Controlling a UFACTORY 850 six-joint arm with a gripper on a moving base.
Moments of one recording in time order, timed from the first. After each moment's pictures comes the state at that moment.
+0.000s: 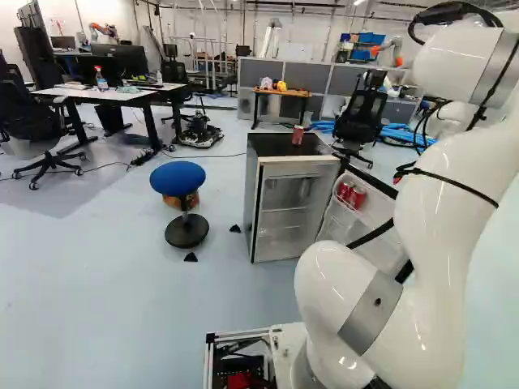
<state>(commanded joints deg) -56.5 -30.9 -76.4 20.9 -29.6 0.0</state>
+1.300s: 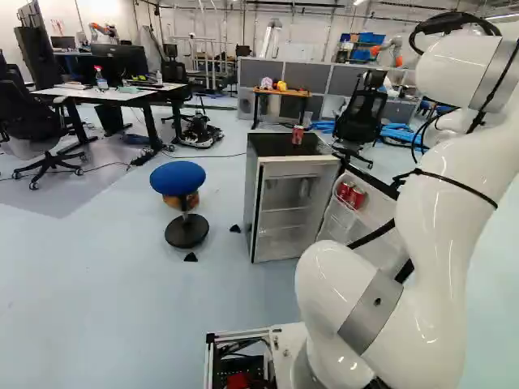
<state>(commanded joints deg) -56.2 -31.5 -73.4 20.9 -29.6 0.0</state>
